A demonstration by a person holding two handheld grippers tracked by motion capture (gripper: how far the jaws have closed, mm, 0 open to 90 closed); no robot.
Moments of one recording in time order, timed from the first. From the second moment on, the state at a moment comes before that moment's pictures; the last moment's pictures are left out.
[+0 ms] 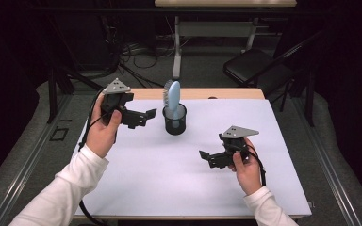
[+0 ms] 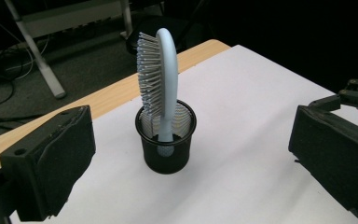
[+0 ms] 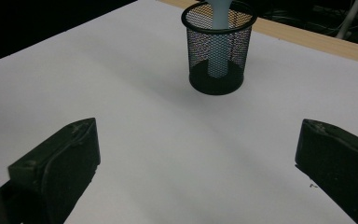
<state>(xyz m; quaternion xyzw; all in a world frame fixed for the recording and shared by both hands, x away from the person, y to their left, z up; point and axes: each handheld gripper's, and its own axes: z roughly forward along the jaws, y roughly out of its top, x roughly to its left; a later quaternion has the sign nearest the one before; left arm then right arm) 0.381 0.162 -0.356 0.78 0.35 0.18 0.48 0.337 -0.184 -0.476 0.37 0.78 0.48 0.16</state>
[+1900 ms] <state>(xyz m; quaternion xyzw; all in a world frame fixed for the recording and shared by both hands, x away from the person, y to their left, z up) 0.338 0.196 -0.449 0.77 0.38 0.22 0.46 0.305 -0.217 -0.467 0.39 0.77 0.46 0.22</state>
